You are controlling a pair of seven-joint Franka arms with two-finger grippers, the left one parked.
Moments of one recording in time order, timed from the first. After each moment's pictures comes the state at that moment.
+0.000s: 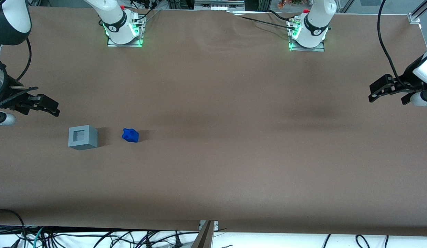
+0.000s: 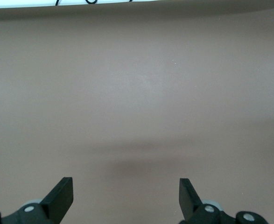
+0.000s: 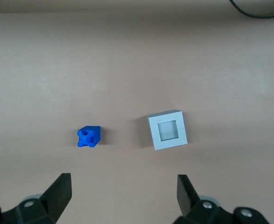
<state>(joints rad) 0.14 0.20 -0.12 -1.44 -0.01 1.70 0.07</state>
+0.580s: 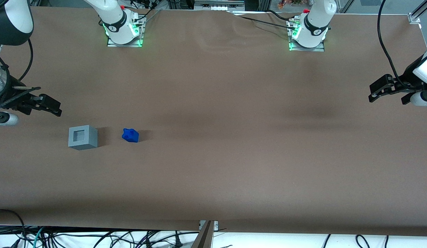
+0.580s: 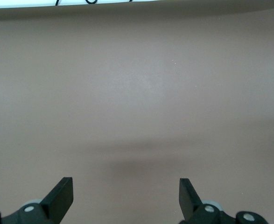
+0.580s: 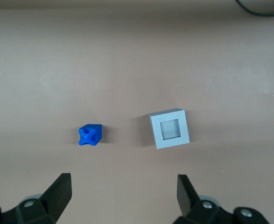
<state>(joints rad) 0.14 0.21 -0.11 -1.44 -0.01 1.70 0.07</state>
